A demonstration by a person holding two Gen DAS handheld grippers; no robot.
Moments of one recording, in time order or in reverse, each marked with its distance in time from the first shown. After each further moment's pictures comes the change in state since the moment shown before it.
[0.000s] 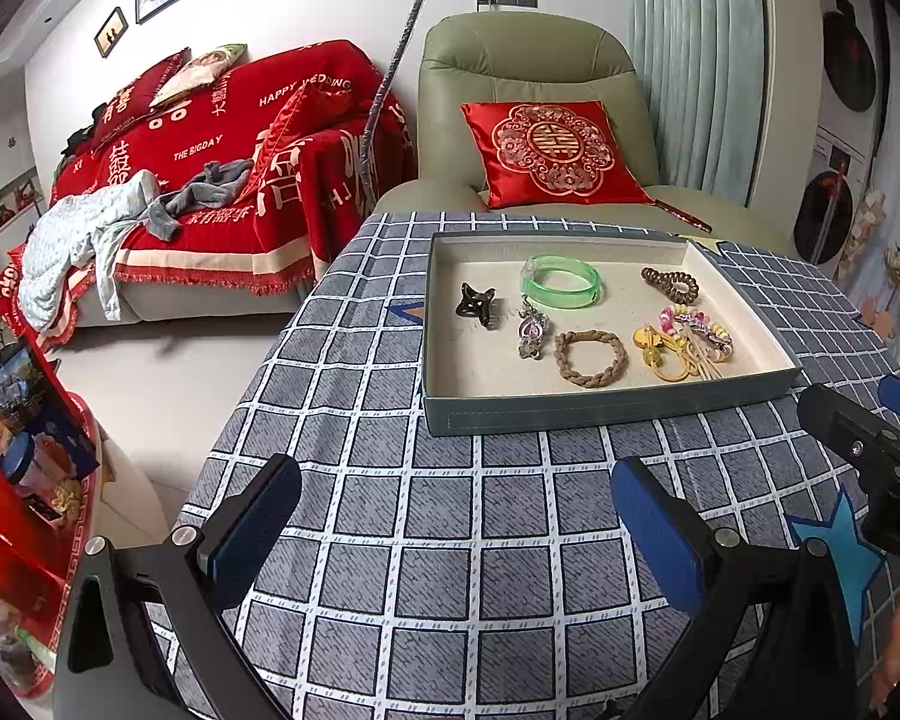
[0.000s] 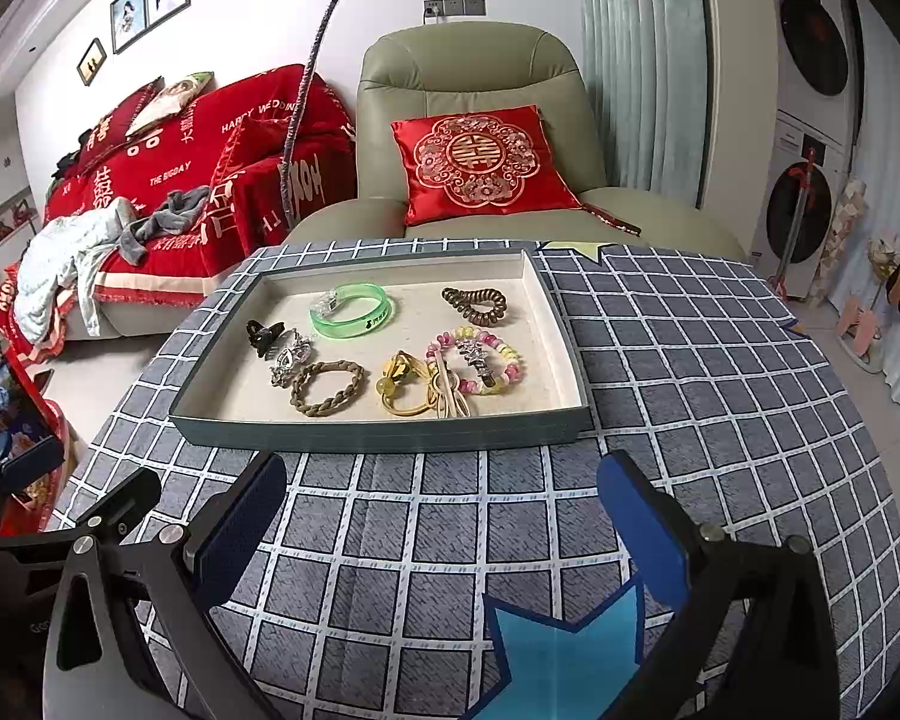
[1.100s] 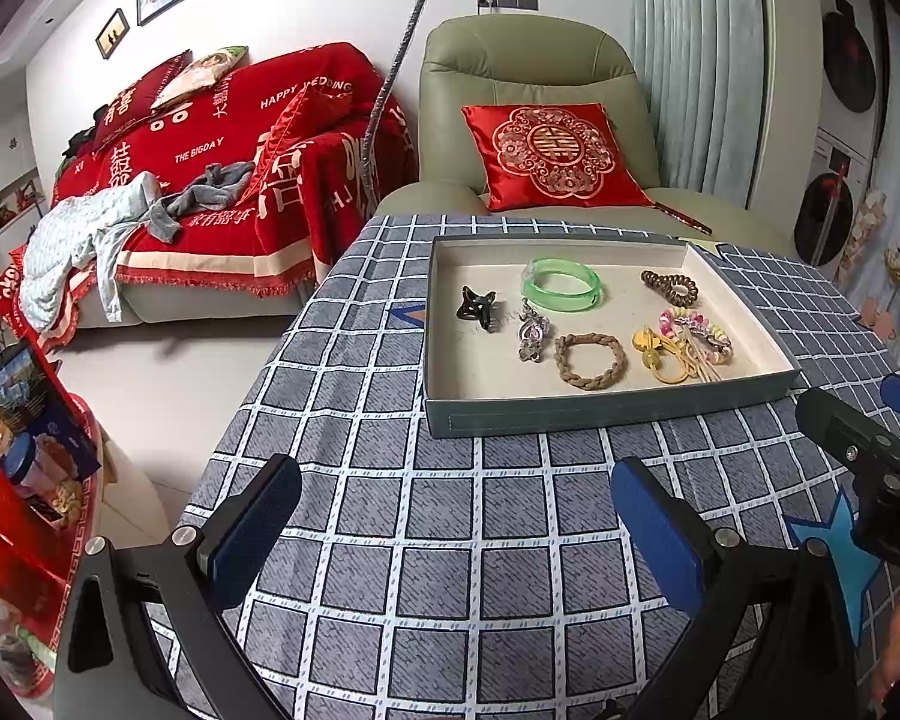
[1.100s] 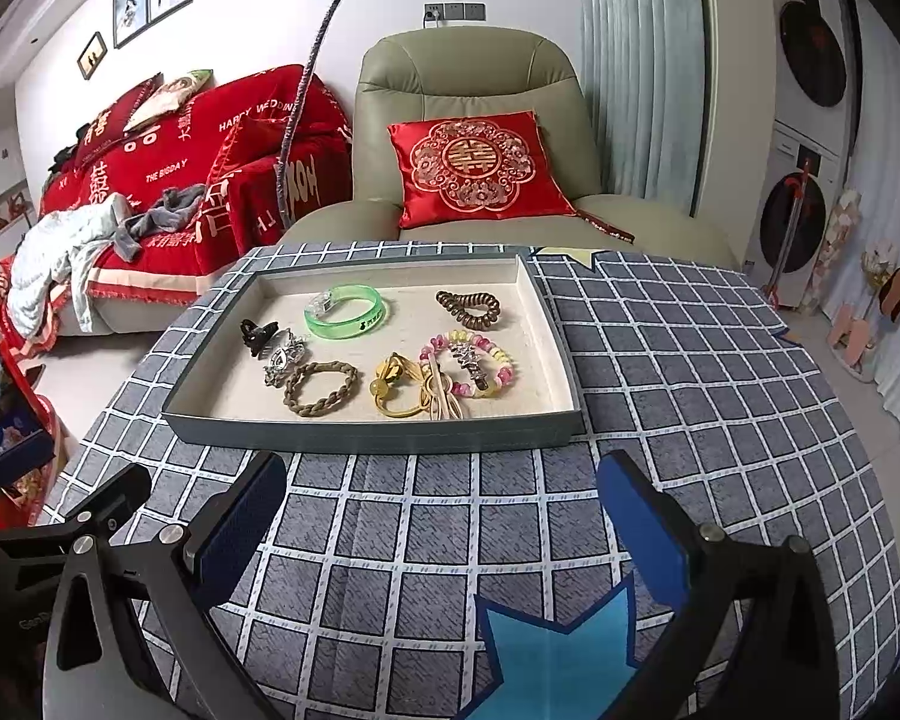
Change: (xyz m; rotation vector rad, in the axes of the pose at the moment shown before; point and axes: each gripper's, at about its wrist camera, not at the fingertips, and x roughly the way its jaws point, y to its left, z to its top) left arm -0.002 0.000 0.000 -0.002 -0.007 0.001; right arm -0.003 0.000 0.000 -0.021 -0.009 -0.023
